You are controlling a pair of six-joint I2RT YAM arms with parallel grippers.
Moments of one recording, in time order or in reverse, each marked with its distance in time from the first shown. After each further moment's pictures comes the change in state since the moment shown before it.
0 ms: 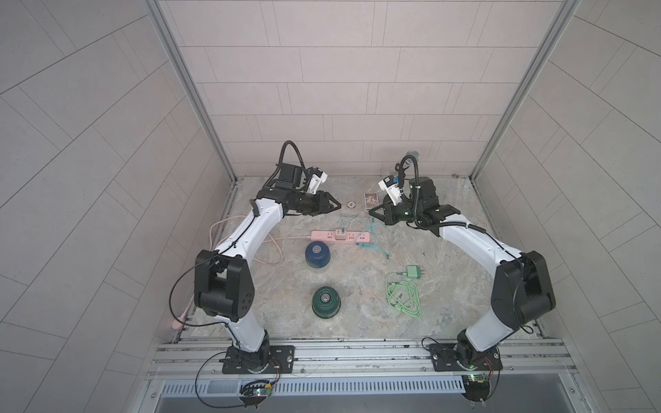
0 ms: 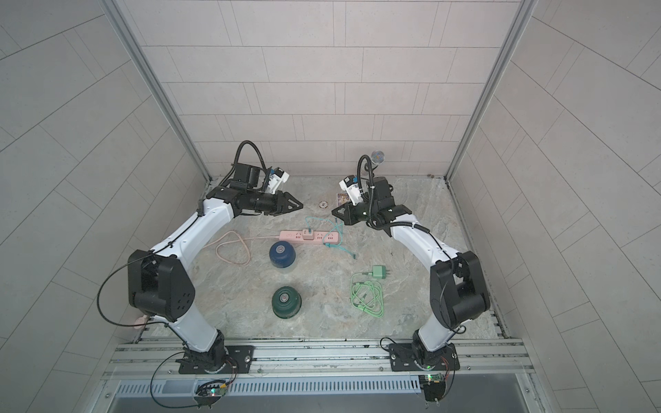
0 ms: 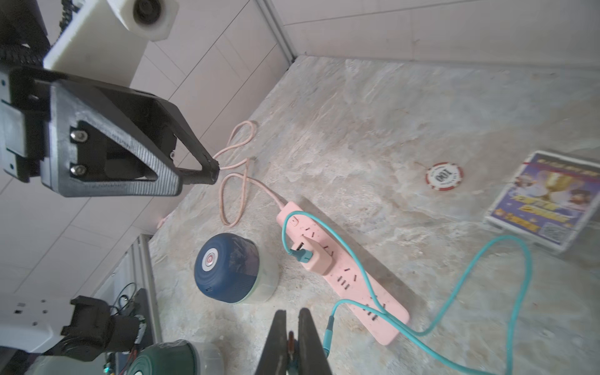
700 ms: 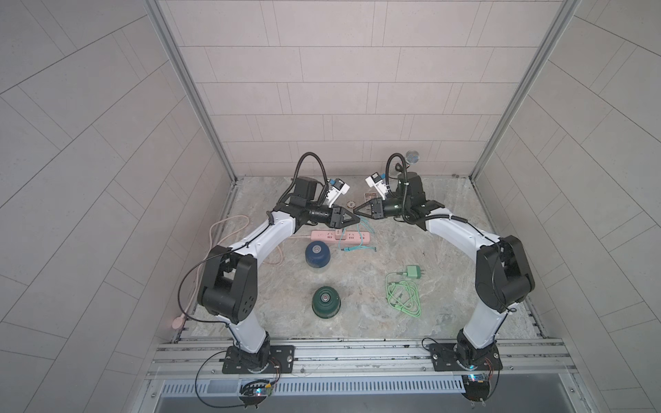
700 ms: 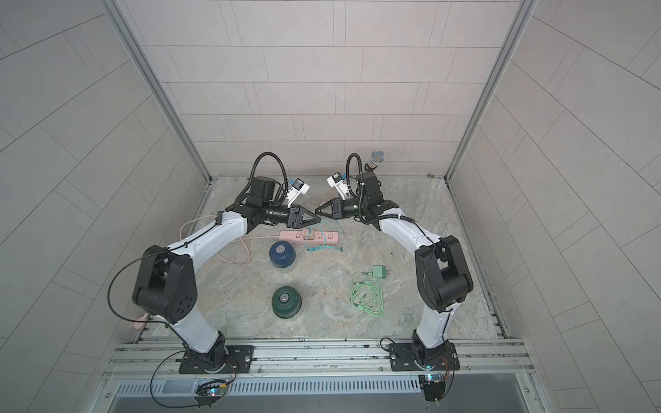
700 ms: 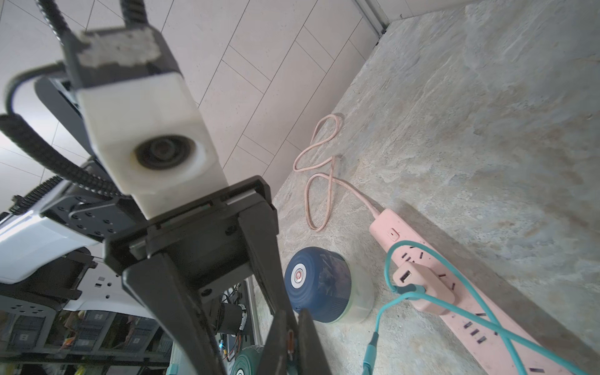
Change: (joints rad) left arm -0.094 0.002 -0.225 0.418 0.262 0.079; right arm 0.036 0.121 0.077 0.178 -0.272 0.295
